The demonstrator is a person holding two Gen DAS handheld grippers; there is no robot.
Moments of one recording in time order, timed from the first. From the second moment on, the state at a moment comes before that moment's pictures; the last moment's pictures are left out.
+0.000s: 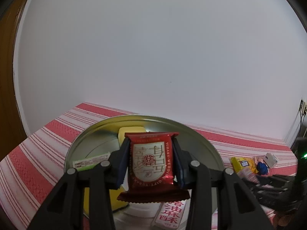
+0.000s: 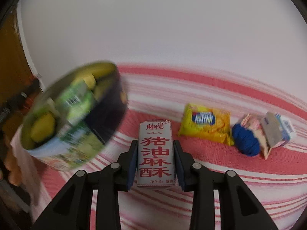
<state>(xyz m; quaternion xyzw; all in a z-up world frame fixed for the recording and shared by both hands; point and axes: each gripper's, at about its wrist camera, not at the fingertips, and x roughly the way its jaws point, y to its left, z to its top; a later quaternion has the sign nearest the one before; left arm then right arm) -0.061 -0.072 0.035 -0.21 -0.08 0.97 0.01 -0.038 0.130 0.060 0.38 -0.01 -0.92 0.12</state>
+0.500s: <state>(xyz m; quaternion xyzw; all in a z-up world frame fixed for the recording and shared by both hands) -0.060 -0.072 0.035 -0.21 -0.07 0.97 0.00 -0.031 0.077 0.139 0.29 -0.03 -0.94 0.20</state>
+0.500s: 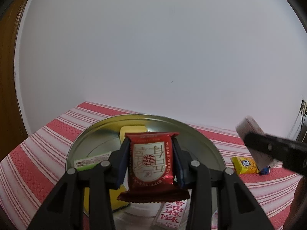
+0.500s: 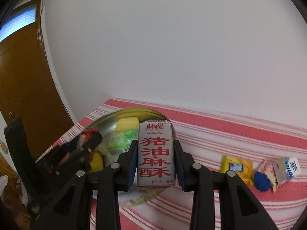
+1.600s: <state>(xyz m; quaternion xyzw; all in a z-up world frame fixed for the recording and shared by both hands) -0.074 -0.073 0.023 -0.27 -0.08 0.96 -0.02 -0.102 0.025 0.157 0.29 0.02 -0.94 0.19</state>
